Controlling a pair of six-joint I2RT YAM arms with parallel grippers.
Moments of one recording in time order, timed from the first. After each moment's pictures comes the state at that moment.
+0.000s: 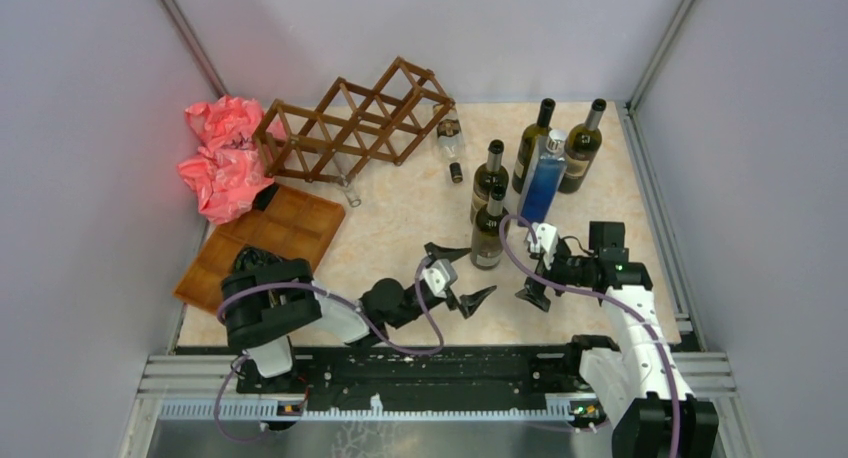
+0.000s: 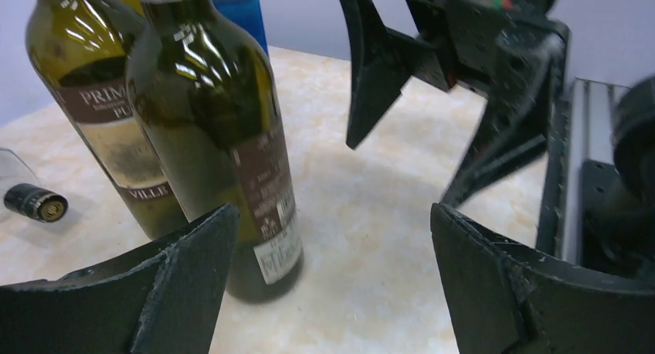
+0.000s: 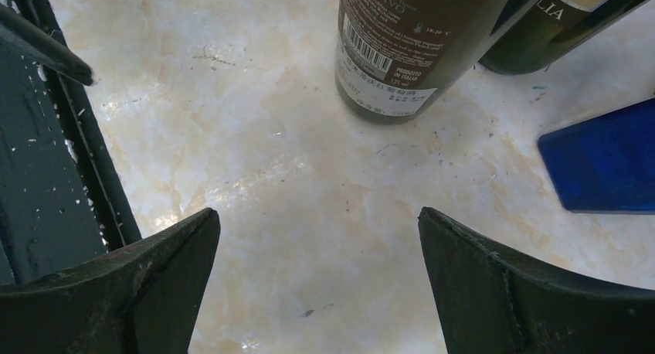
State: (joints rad) left arm -1.25 1.72 0.42 1.46 -0.16 0.05; right arm -0.05 0.82 0.53 -0.74 -0.88 -0.97
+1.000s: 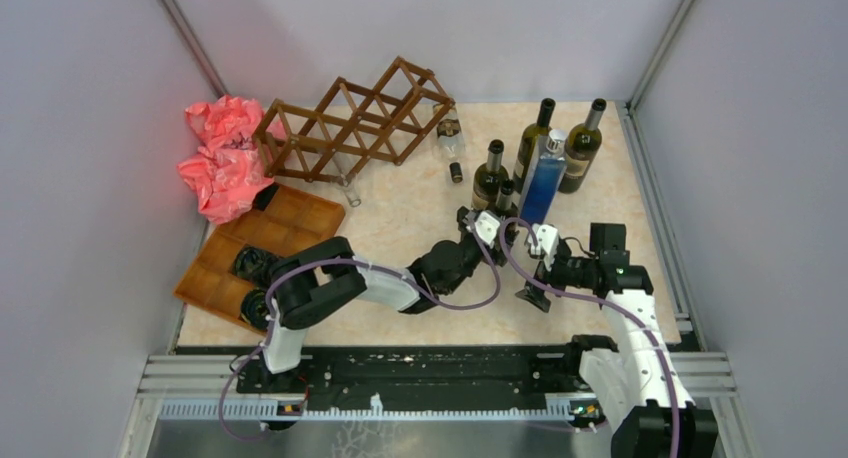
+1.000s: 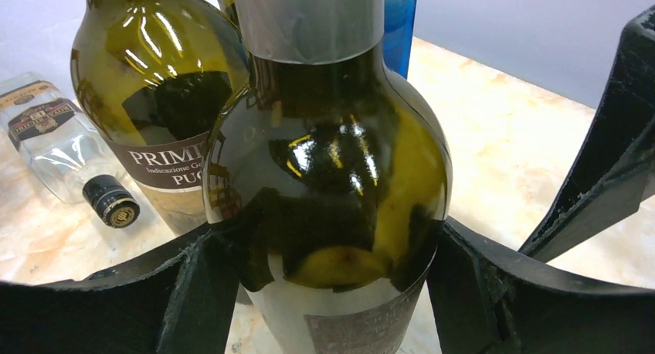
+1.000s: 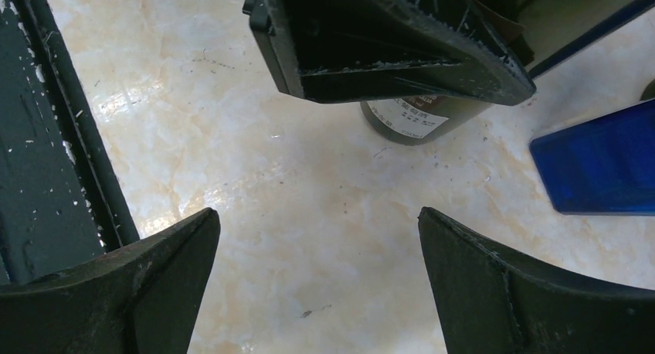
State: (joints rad) left arm -1.17 2.00 0.94 1.16 -0.45 0.08; right arm -0.05 0.79 0.52 -0.74 -0.88 -0.96
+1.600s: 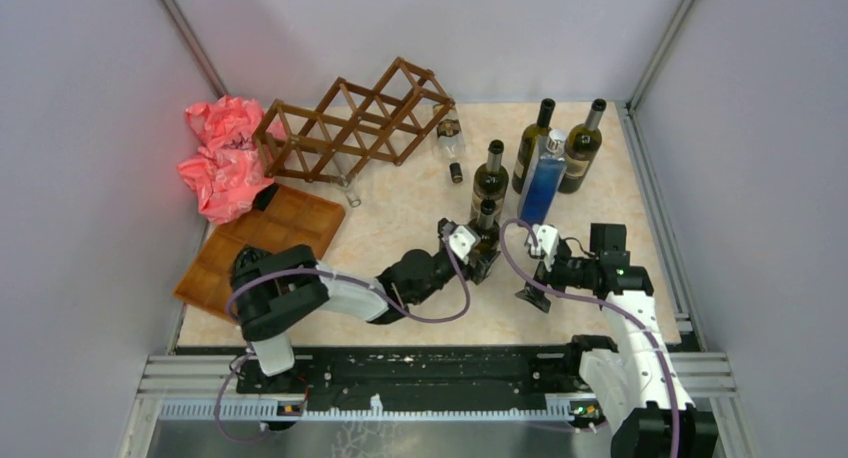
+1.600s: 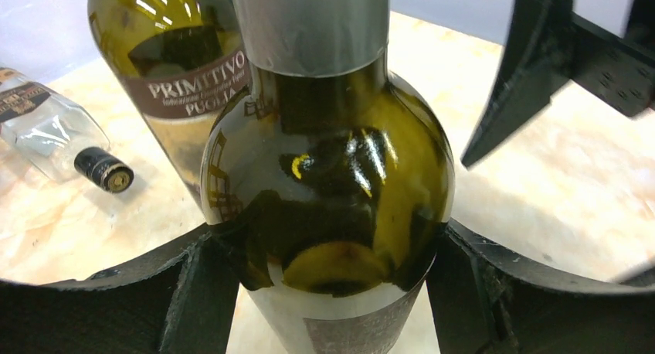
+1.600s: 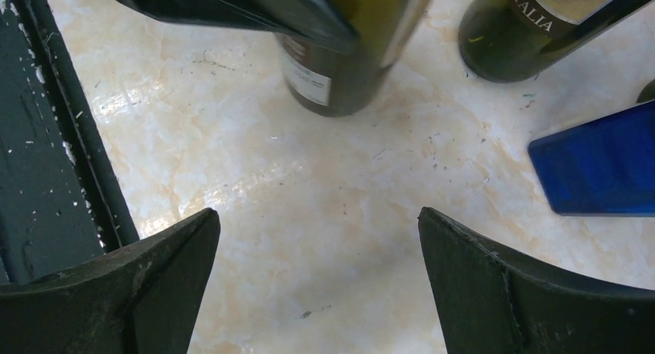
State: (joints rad) left arm -1.16 1.83 0.74 1.14 -0.32 0.06; right arm -0.05 0.78 0.52 -0.74 -0.88 -0.96
